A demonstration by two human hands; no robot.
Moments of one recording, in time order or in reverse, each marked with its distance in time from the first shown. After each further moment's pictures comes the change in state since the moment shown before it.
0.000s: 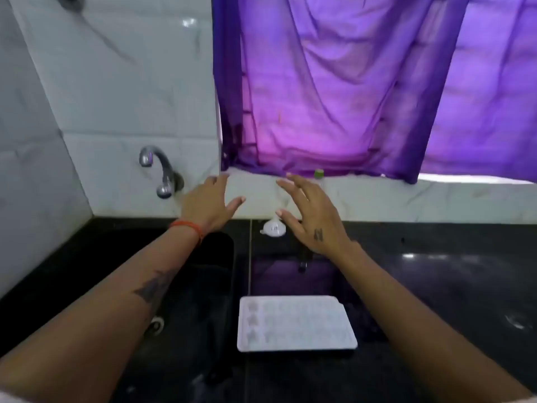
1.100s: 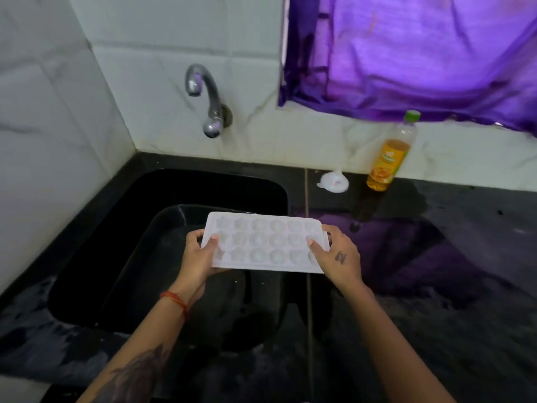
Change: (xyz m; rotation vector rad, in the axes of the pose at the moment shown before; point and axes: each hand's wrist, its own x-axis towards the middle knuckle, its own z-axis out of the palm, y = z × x) left_hand -0.128 -0.145 0.103 -1.113 -0.004 -0.941; right_hand -0.071 -0.043 0.165 0.338 -0.443 0.960
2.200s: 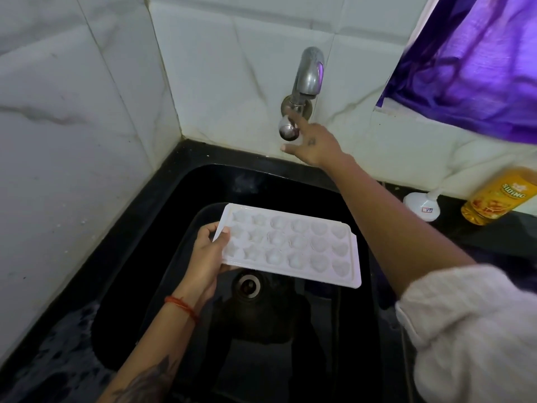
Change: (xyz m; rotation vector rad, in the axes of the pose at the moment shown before) left_hand 0.120 0.012 -0.093 -0.200 0.007 -0.126; right_hand 0.215 -0.242 0.125 -0.312 -0.290 -0.454
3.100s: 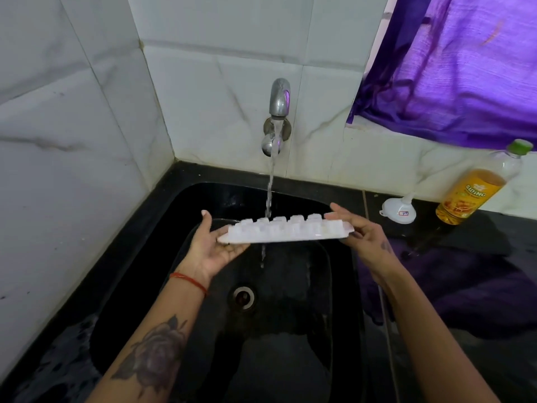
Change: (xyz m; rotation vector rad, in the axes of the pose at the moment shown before) left_hand 0.012 0.037 0.026 -0.535 -0.167 -0.444; right_hand -0.187 0.083 0.016 0.912 0.119 0.023
